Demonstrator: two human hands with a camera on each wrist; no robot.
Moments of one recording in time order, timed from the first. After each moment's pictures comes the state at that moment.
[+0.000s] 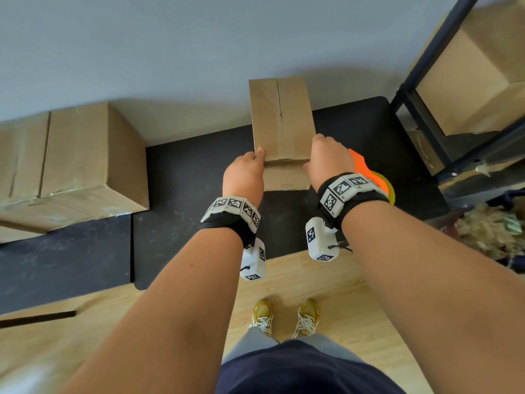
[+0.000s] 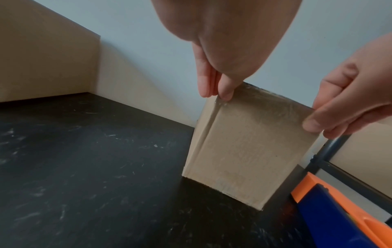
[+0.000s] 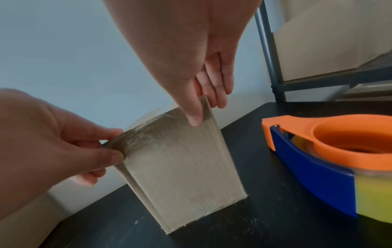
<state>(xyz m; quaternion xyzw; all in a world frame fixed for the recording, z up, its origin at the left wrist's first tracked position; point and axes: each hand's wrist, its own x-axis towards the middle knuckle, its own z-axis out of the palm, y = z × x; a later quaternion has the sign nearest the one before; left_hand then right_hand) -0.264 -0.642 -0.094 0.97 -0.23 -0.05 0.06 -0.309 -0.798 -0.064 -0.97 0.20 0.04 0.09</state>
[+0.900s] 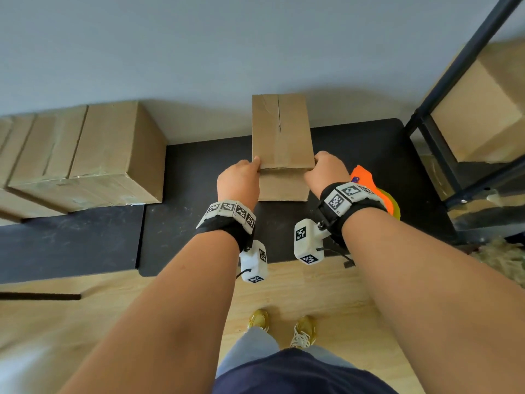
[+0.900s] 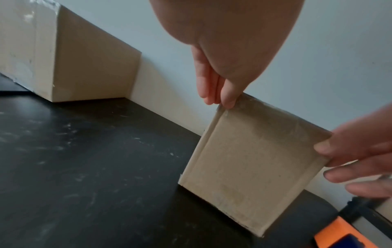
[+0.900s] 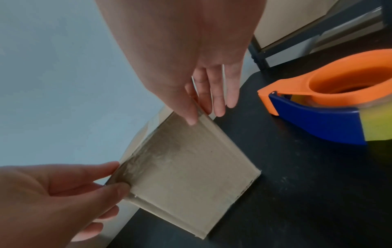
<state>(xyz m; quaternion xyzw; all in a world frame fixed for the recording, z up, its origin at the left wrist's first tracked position) -0.275 -0.623 -0.083 0.99 -0.14 -0.01 0.06 -0.298 -0.799 -0.086 -0.93 0.24 0.05 0.28</state>
